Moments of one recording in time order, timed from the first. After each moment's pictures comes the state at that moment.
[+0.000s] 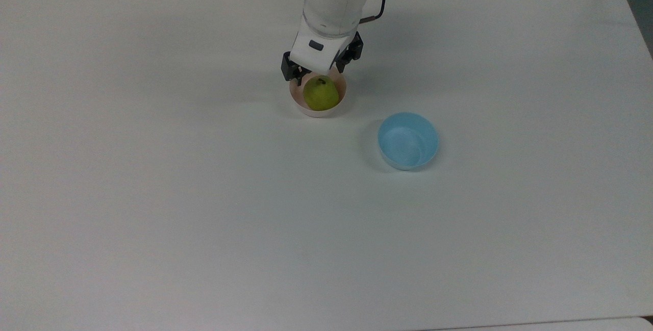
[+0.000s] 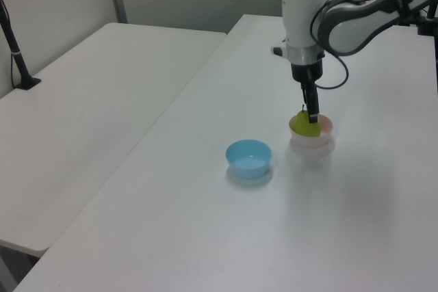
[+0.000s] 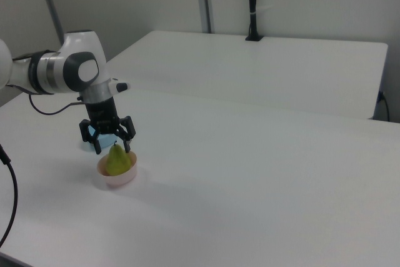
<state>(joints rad) 0.31 0.21 -0.10 -1.92 -0.07 2.00 -0.17</state>
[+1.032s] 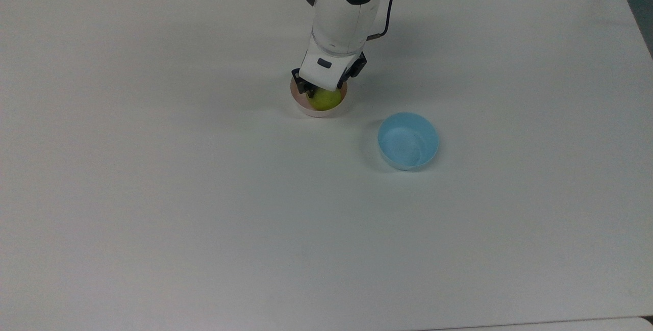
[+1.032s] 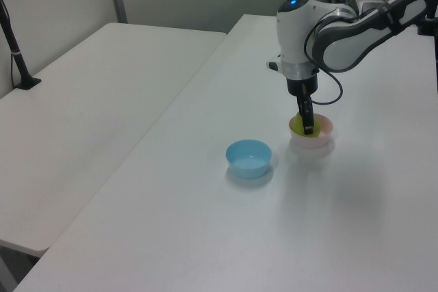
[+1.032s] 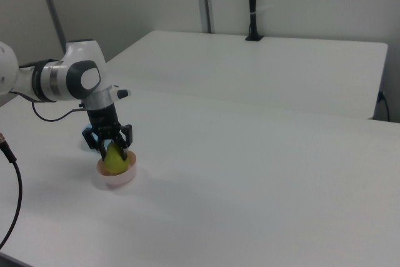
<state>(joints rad) 0.33 0.26 -0.10 -1.92 -0.07 2.05 -0.15</state>
